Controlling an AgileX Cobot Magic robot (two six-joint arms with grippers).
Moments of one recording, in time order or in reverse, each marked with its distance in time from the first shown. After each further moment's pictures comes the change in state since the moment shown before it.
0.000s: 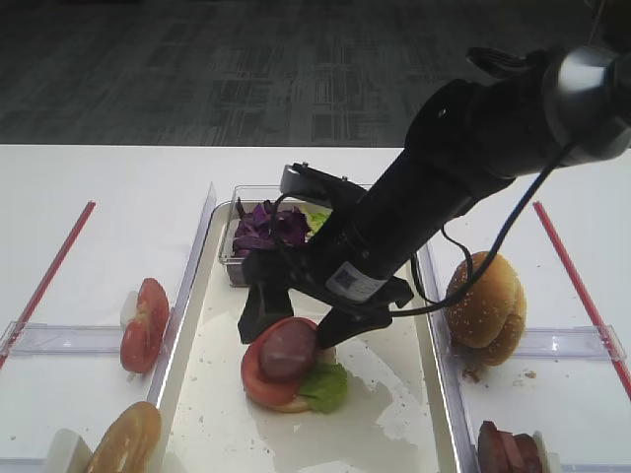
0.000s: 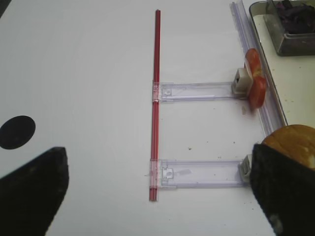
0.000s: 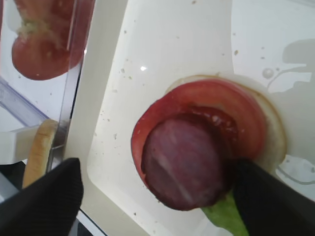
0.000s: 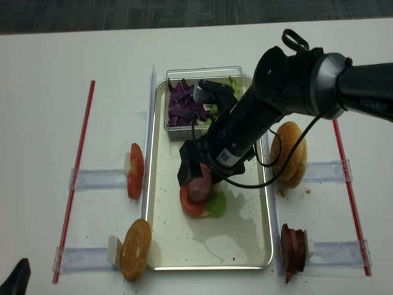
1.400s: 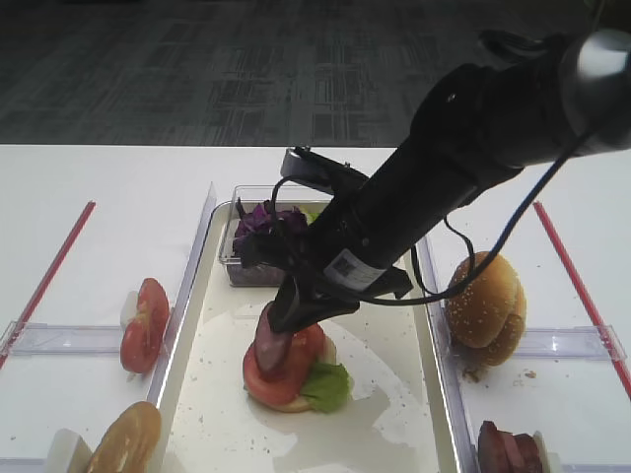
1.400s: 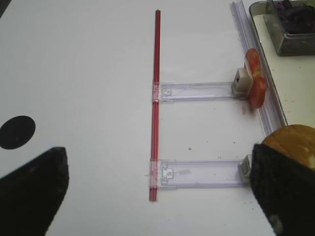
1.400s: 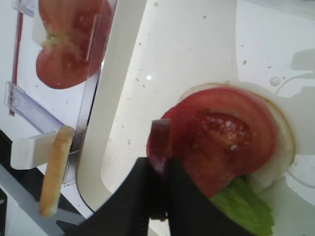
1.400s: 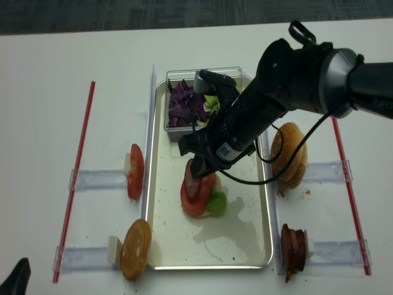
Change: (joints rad) left arm 0.000 0.000 0.000 0.000 0.000 0.000; right arm 0.000 -0.036 0.000 0.012 -0.006 0.019
